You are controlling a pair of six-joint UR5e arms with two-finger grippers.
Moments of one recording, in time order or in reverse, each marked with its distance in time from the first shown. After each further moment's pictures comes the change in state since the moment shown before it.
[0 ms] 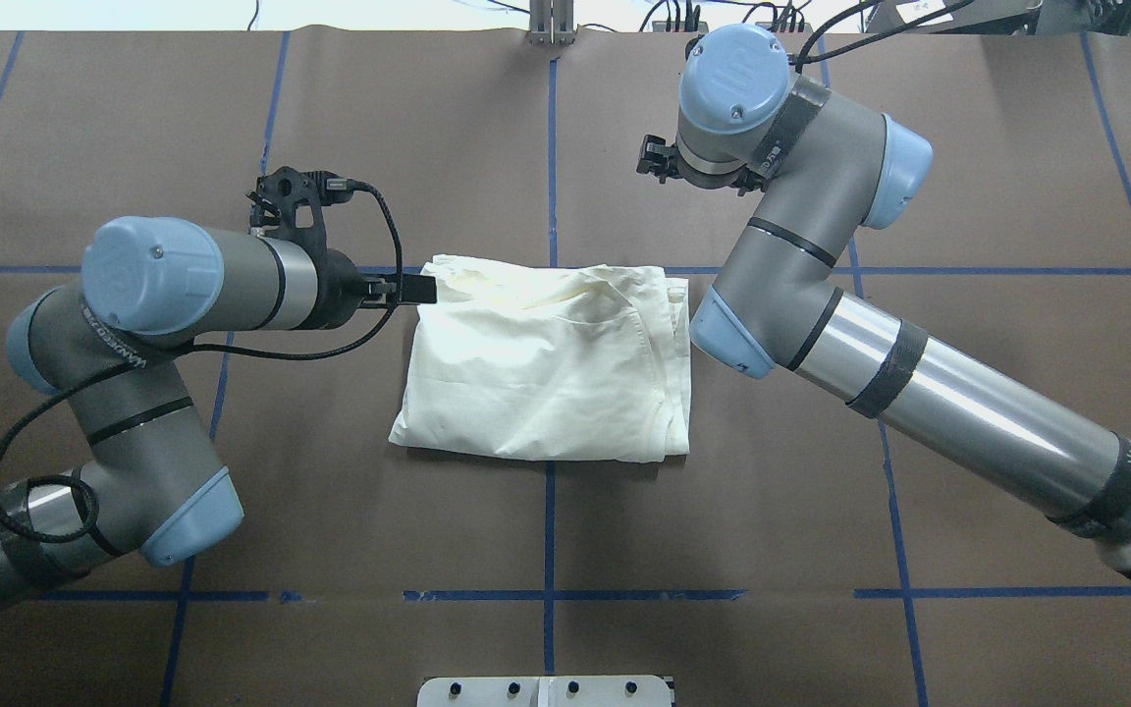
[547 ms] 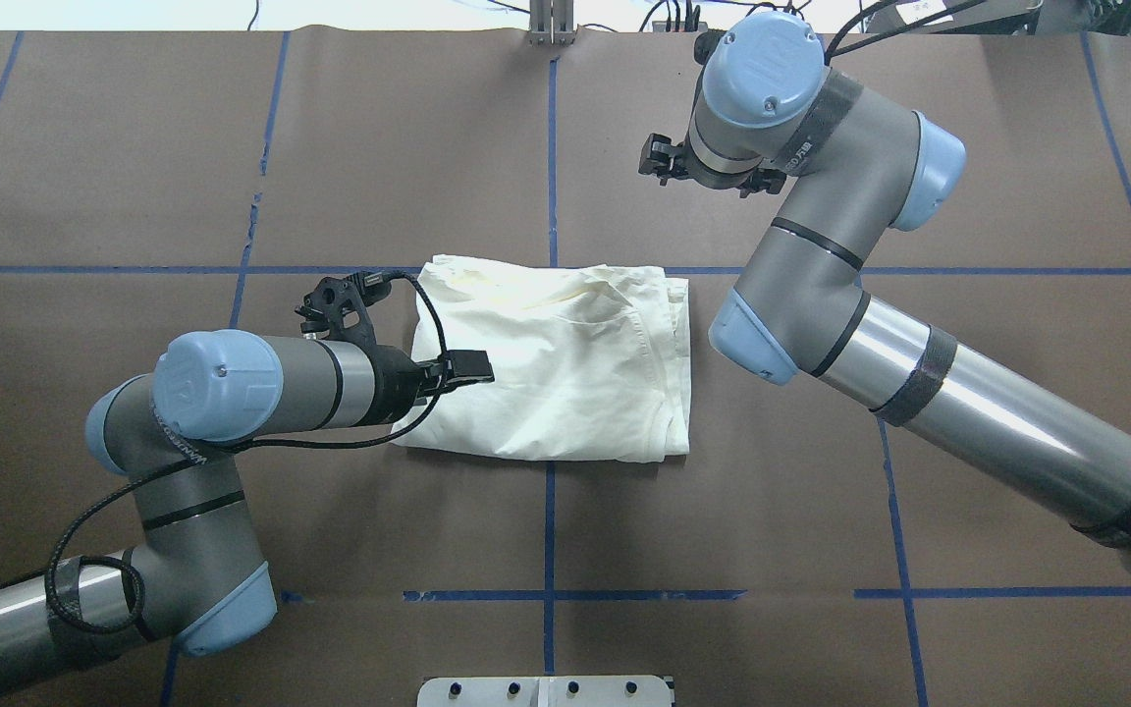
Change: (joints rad) left arm 0.088 -0.013 0.033 -0.026 0.047 -0.279; right arm 0.000 -0.019 0.024 0.002 0.005 0.000
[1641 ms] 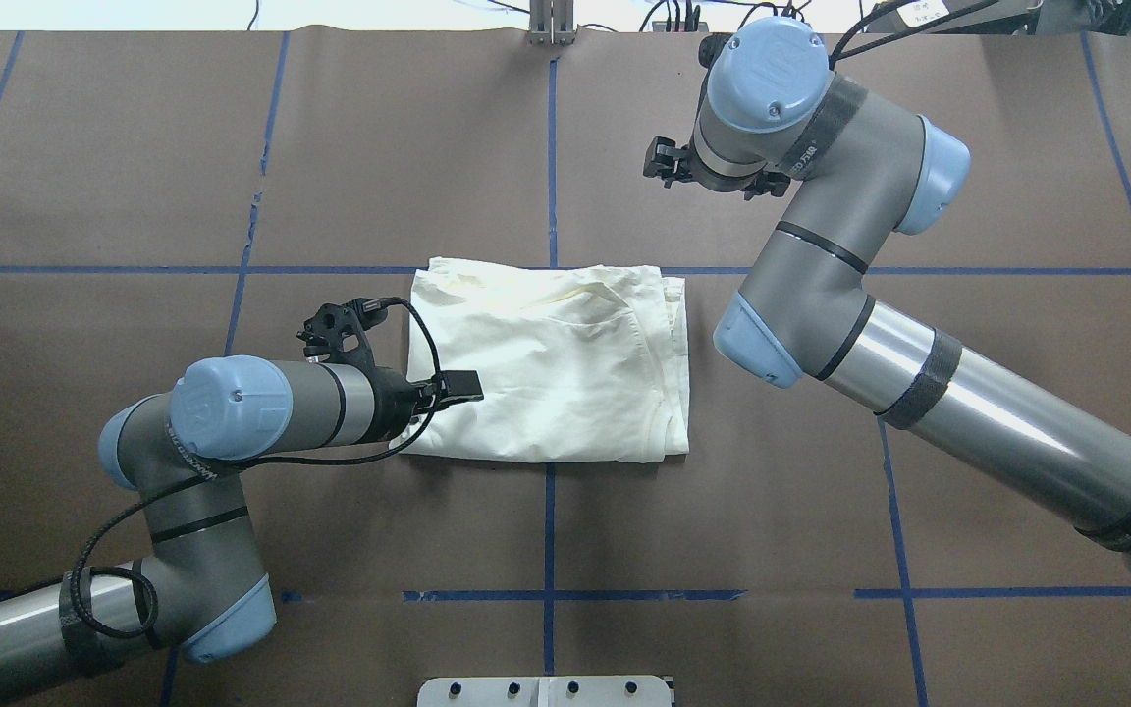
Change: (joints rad) left arm 0.019 0.010 0.055 -0.044 0.011 -0.005; right arm -0.001 -0.010 0.006 0.000 -0.004 0.002
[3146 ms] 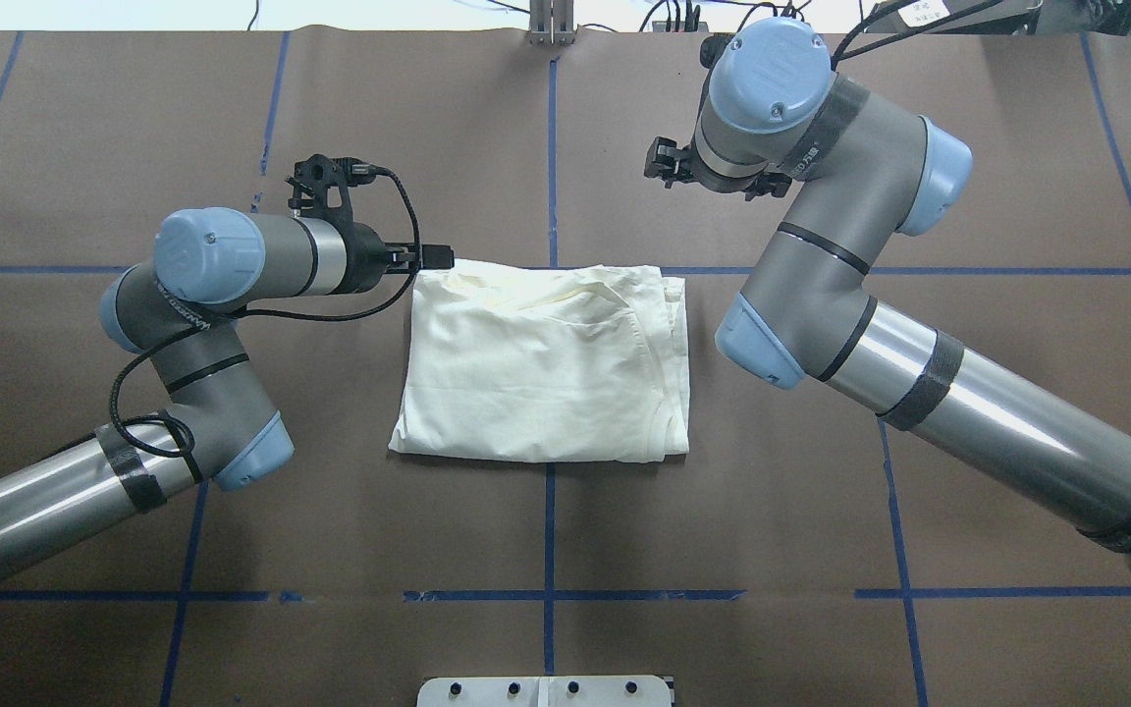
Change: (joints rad) left arm -0.218 -0.147 0.307 -0.213 -0.054 0.412; right arm 0.000 -0.005 0.005 0.000 0.001 0.002
